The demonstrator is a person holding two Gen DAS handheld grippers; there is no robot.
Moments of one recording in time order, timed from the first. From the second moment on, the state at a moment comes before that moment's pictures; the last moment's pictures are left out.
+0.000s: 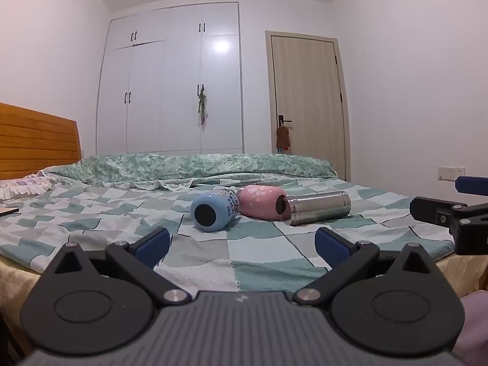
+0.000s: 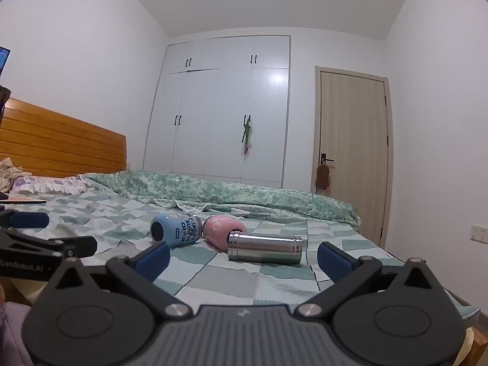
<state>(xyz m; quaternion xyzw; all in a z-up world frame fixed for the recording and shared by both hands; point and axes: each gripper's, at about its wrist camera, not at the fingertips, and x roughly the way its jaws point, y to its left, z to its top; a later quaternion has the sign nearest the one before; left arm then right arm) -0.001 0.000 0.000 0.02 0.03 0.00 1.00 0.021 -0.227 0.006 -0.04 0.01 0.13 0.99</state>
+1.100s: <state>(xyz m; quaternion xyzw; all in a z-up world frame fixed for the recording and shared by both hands) -0.003 0.004 -0.001 0.01 0.03 0.00 1.00 0.021 -0.226 0.007 -0.04 0.01 0.13 0.99</state>
